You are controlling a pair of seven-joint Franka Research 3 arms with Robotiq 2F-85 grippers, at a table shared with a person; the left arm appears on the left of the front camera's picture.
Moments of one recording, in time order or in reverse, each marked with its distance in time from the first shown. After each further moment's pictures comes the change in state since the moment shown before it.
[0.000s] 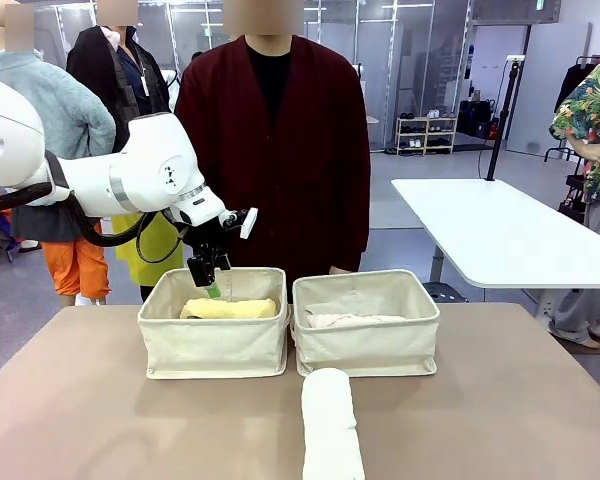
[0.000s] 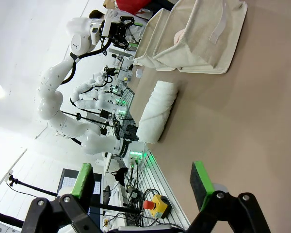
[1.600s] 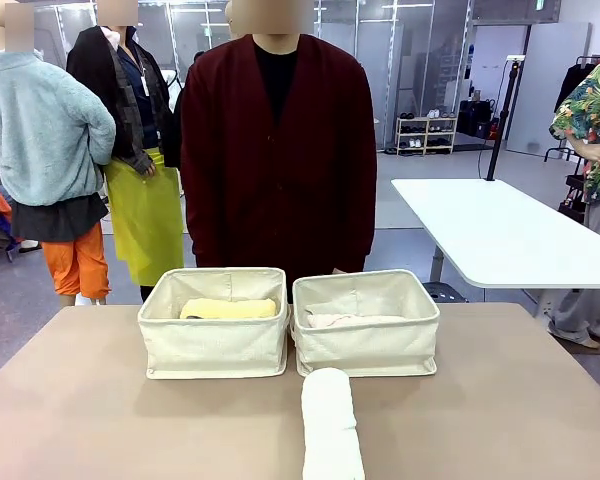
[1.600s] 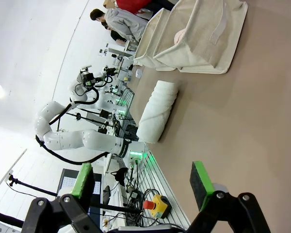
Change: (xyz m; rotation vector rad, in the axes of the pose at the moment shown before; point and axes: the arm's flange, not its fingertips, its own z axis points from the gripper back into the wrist) left arm -0.384 -0.339 0.153 -0.339 -0.958 1.246; right arm 0.000 0.000 0.000 0.000 -0.001 0.000
